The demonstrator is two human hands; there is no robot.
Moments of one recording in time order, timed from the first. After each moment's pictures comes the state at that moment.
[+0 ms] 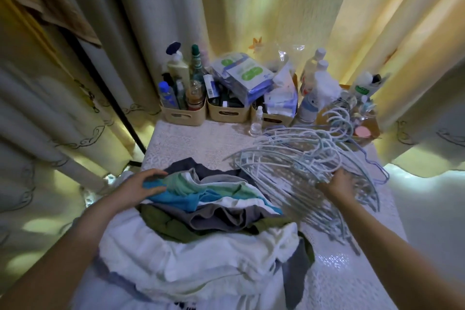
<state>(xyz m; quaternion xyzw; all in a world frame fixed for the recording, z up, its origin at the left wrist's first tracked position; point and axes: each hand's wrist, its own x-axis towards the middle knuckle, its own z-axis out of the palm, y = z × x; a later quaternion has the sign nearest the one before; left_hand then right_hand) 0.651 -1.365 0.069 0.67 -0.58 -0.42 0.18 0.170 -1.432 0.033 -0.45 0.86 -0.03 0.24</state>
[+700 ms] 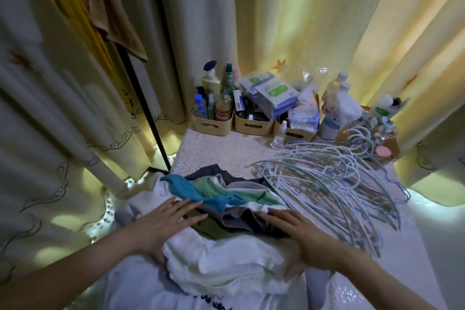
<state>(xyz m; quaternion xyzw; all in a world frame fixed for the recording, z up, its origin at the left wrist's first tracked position) 0.667 -1.288 0.070 0.42 -0.88 -0.14 -0.19 0.277 -1.325 0.100 -0.88 0.35 0.09 0.31</state>
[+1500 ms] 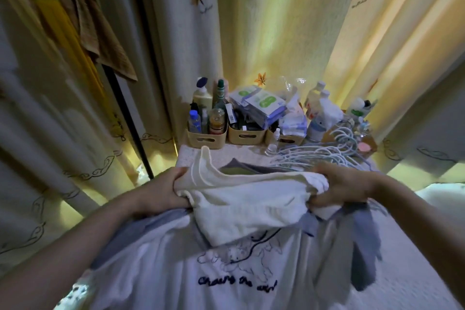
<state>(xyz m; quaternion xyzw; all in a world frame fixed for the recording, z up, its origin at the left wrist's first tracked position) 0.689 -1.338 0.199 0.49 -0.70 -0.49 0.20 0.306 -1.361 0.251 -0.78 0.45 0.00 0.44</state>
